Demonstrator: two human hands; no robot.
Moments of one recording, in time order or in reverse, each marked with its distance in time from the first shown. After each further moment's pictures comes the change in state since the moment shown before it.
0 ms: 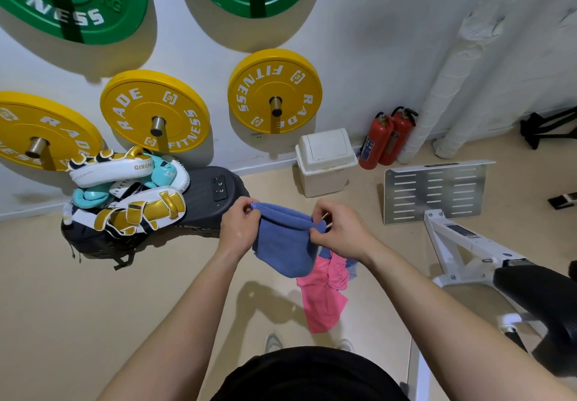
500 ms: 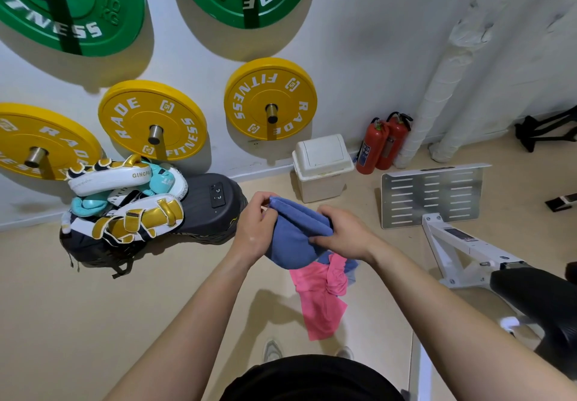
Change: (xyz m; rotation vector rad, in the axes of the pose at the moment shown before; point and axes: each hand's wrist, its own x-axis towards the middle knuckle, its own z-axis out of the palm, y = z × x) left_hand -0.022 0.038 0.022 -0.108 -0.119 0.201; right_hand 0.000 0.012 -0.024 -0.131 -0.104 0.021
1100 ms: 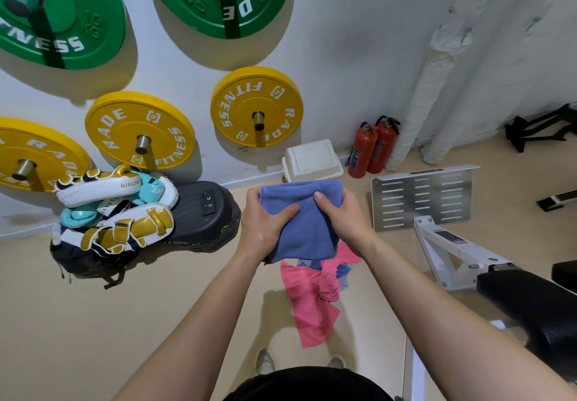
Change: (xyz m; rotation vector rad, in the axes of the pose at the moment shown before) left_hand 0.004 0.045 0.061 -0.004 0.114 -0.088; right_hand 0.000 0.019 -0.040 0.692 0.363 0.133
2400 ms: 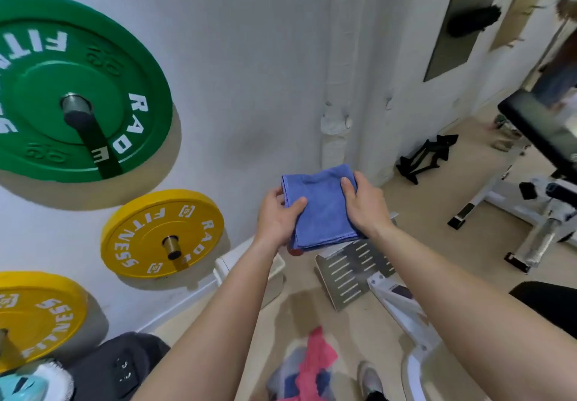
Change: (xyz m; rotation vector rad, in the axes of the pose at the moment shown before) left_hand 0.236 0.209 0.189 -0.215 -0.510 0.202; right_hand 0.211 -0.110 -0.201 -0.509 0.657 -0.040
